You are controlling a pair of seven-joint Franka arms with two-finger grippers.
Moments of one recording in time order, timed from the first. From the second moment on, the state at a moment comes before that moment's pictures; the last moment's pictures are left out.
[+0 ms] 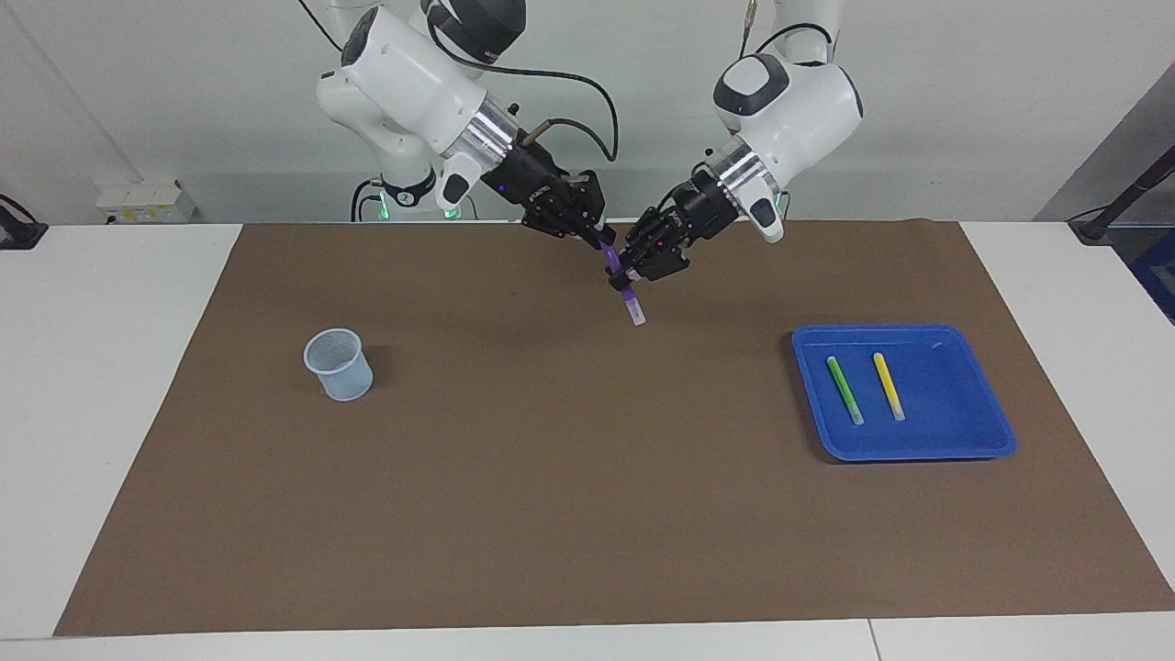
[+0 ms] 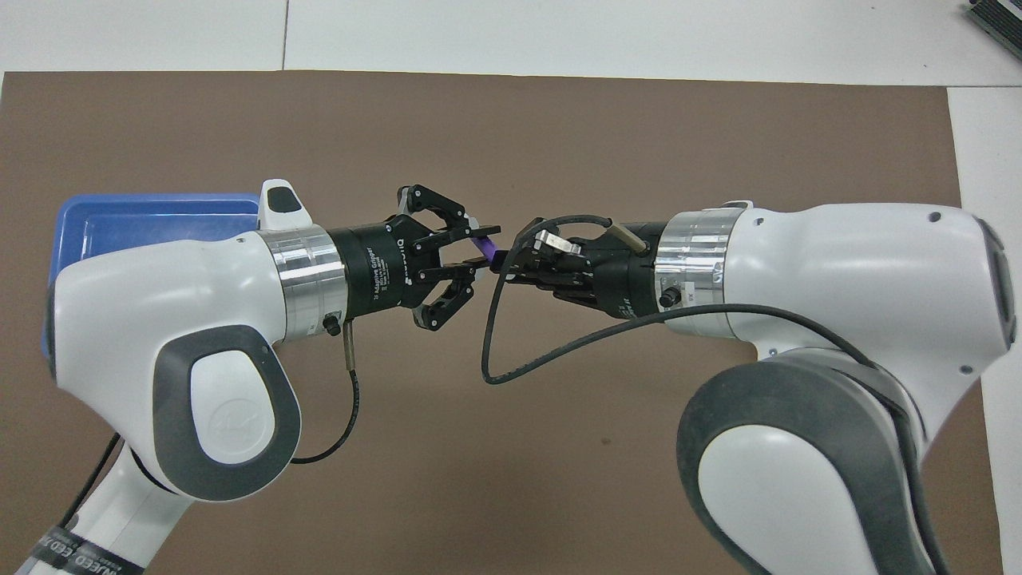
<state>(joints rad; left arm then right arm) -0.56 -0.06 0.02 -1.99 -1.05 2.45 -1.28 0.08 -0.03 0.37 -1.83 0.81 2.22 0.48</state>
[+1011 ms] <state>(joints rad) -0.56 -0.06 0.02 -1.99 -1.03 2.45 -1.26 0.08 -0.03 0.37 -1.84 0.81 2.22 0.48</state>
